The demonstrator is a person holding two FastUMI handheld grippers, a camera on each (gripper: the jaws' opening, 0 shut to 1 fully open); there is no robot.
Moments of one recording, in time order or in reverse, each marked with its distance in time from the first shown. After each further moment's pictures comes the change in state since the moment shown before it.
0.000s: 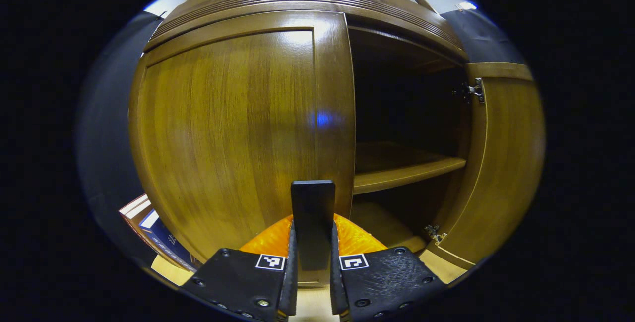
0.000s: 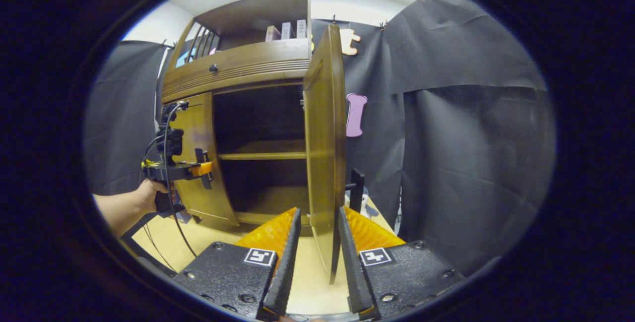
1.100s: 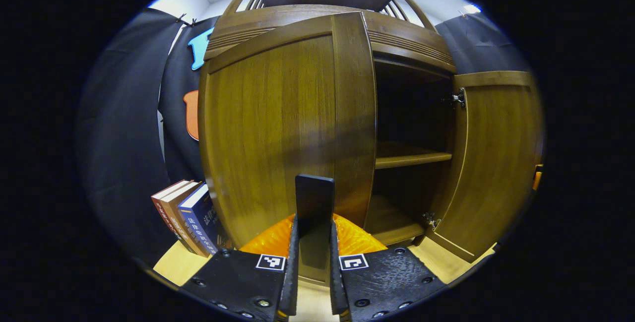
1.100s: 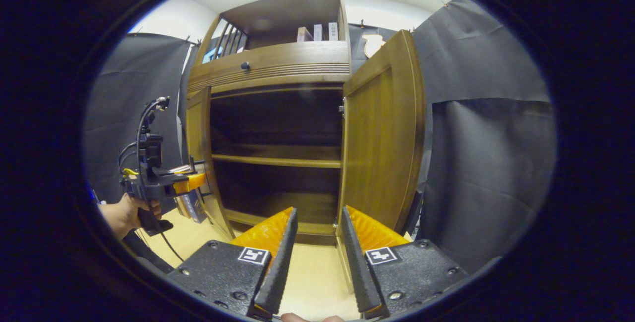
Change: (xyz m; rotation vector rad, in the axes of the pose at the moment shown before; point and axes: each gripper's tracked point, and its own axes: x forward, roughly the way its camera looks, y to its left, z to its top) left arm -0.104 0.027 -0.019 -0.015 -0.019 0.094; right arm 0.023 0.055 0.008 -0.065 -0.033 0.121
